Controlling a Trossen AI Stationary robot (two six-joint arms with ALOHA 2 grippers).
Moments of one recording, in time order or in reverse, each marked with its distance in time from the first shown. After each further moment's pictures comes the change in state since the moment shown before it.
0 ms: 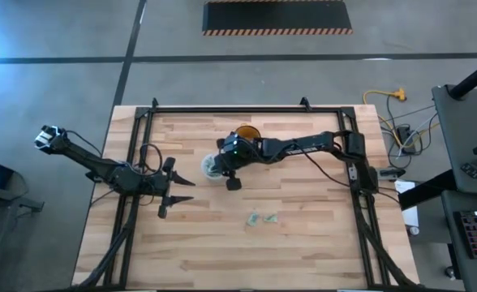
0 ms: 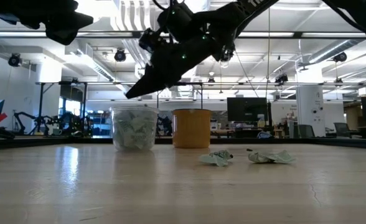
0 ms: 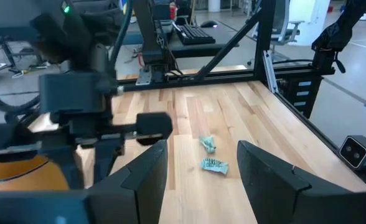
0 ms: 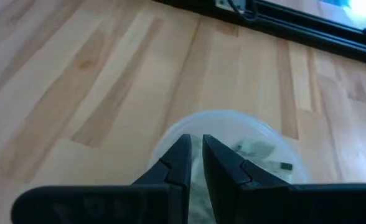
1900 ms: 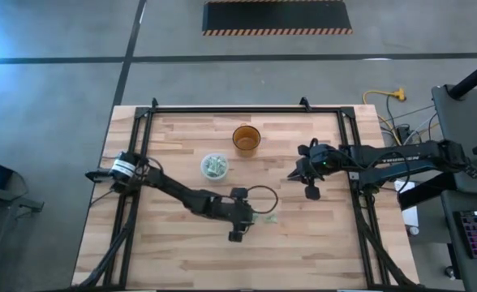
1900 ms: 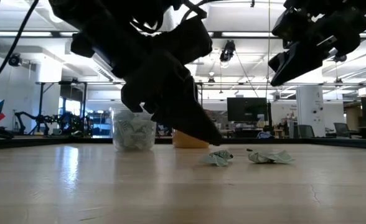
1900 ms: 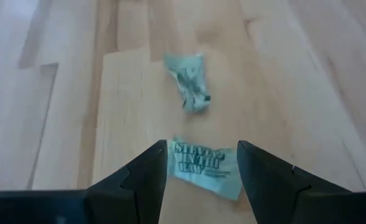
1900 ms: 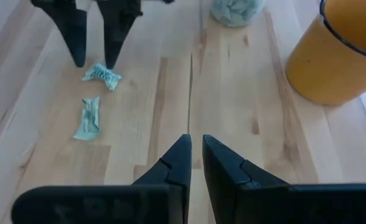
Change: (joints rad) left arm 0.141 1.335 0.739 0.041 0.169 -0.034; right arm 0.063 -1.094 -0.933 -0.267 0.110 0.253
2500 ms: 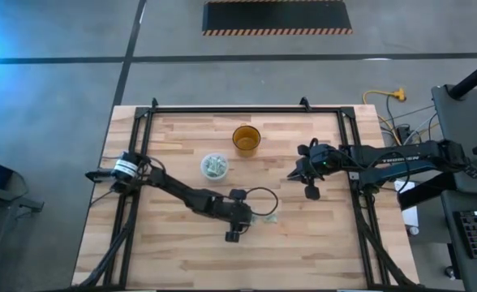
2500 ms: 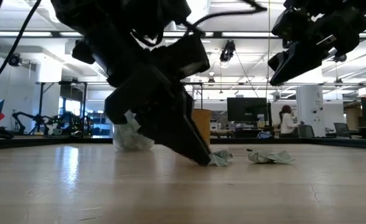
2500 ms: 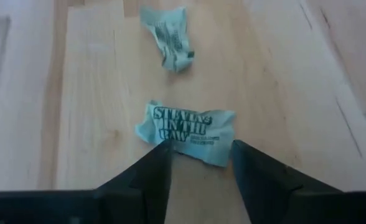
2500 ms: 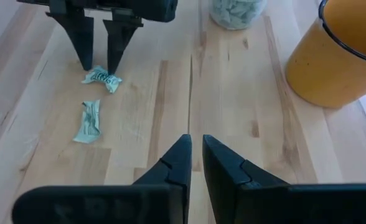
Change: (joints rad) left arm 0.020 0.023 0.002 -0.073 0.093 -0.015; right arm 0.000 0.000 0.001 0.008 -0.001 0.001
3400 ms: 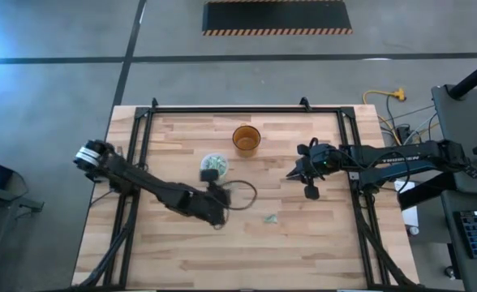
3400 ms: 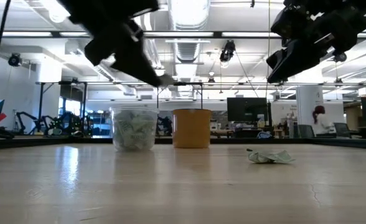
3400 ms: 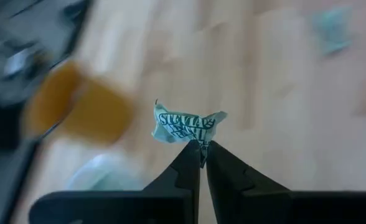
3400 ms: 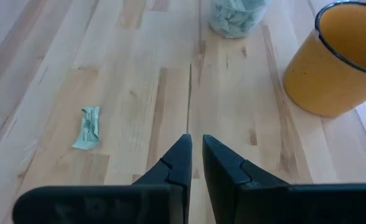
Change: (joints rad) left arm -0.082 -0.359 -0.044 -0.459 -0.564 -0.061; right arm -0.001 0.000 0.001 0.024 0.000 -0.010
